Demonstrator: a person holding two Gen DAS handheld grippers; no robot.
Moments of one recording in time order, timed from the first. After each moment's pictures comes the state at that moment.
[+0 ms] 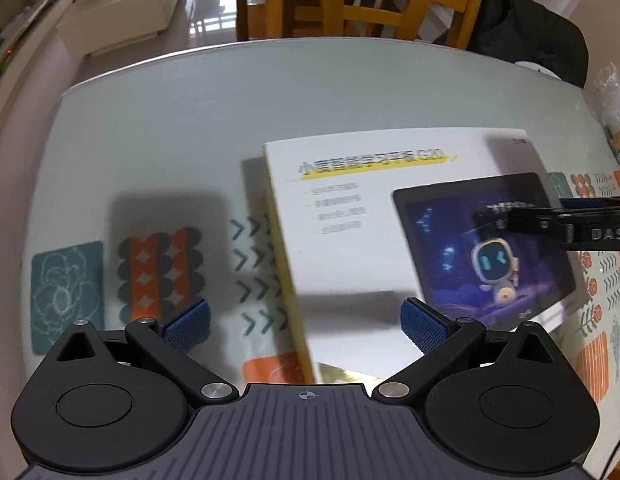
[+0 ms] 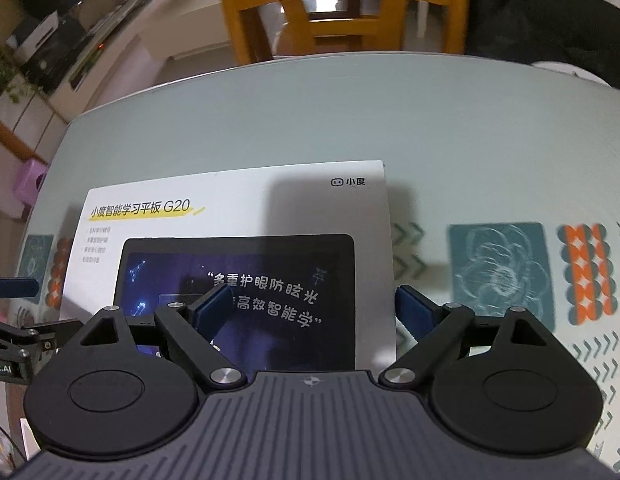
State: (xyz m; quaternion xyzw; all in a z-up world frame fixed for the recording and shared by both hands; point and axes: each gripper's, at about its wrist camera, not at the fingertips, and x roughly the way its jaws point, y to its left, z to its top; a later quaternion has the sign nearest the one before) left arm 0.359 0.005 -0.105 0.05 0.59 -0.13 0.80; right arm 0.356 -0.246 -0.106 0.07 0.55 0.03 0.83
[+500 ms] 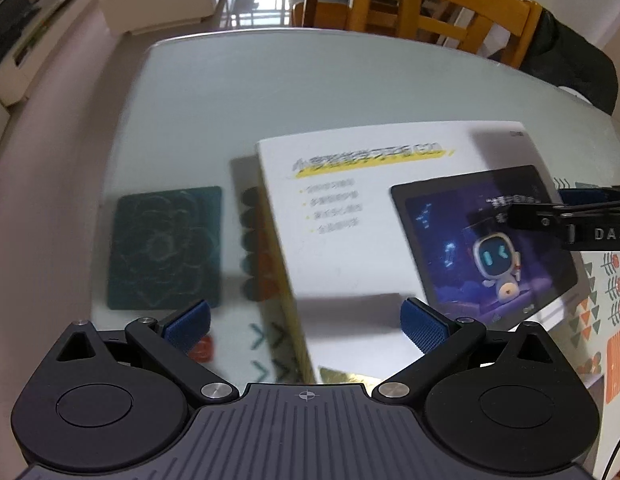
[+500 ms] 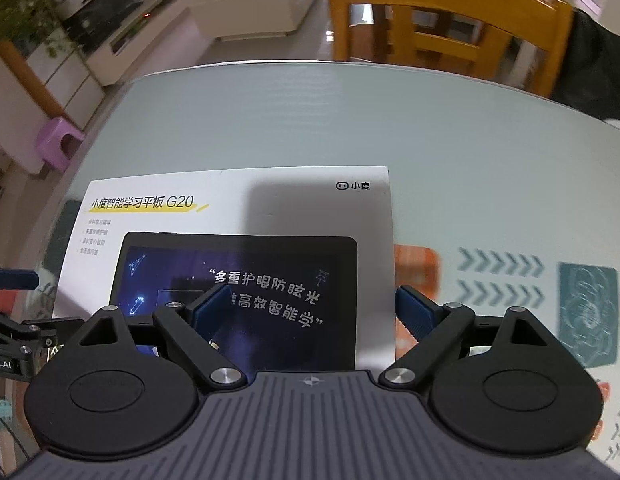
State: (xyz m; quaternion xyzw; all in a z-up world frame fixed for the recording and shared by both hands) left arm 0.342 0.113 -0.111 0.02 0.59 -0.10 0.80; right arm 0.366 -0.126 -0.102 0.01 0.55 0.09 0.83
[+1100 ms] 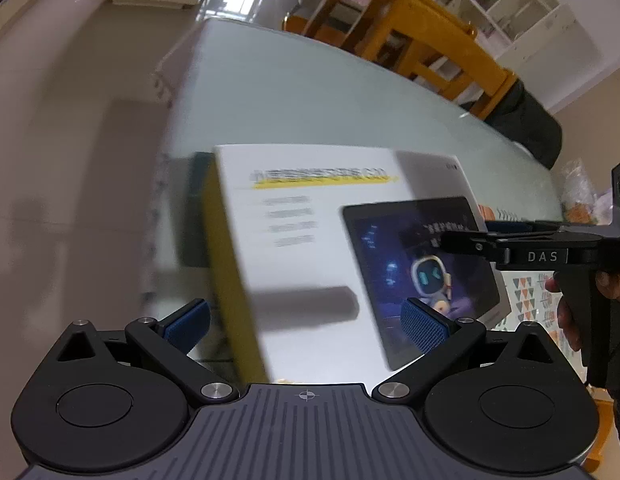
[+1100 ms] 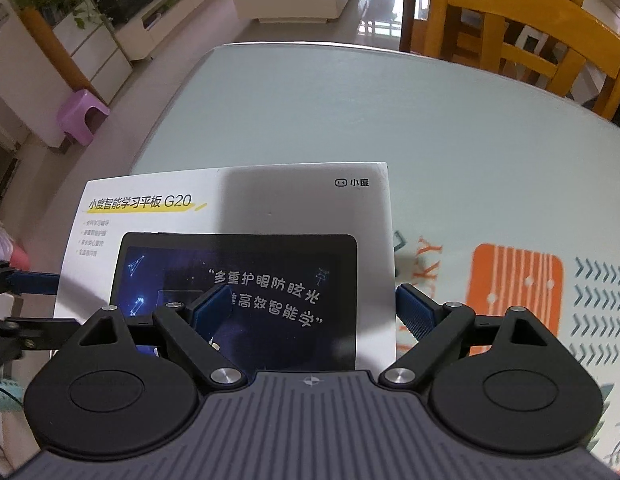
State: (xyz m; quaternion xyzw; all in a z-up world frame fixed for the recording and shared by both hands) left arm 0.321 0.270 -0.124 -0.13 0.57 -0.19 0.79; right arm 0.360 -0.006 -0.098 0.00 0.56 0.11 0.82
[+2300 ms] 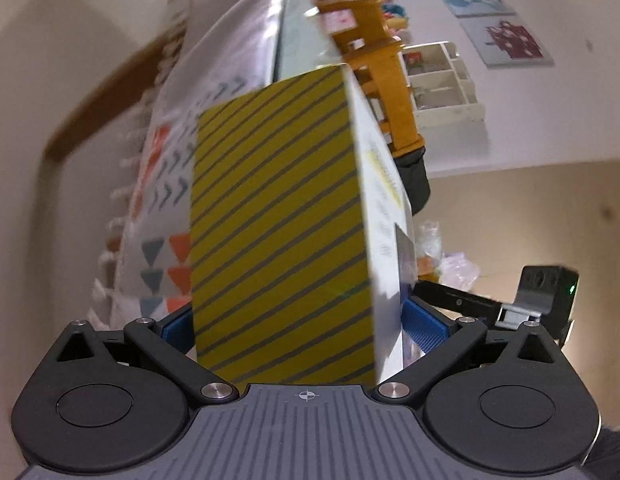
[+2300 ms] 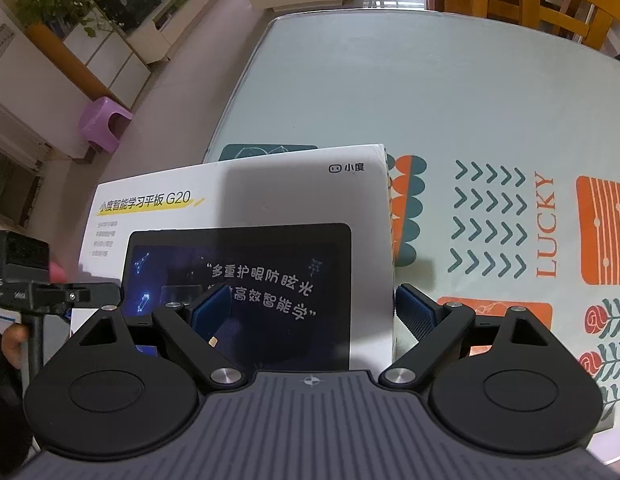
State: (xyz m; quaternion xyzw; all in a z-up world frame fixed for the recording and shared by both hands) left arm 0.324 0.410 -0.264 -0.41 0.53 -0.35 0.66; right arm 0.329 0.071 -0.112 0.07 0.58 0.13 0.80
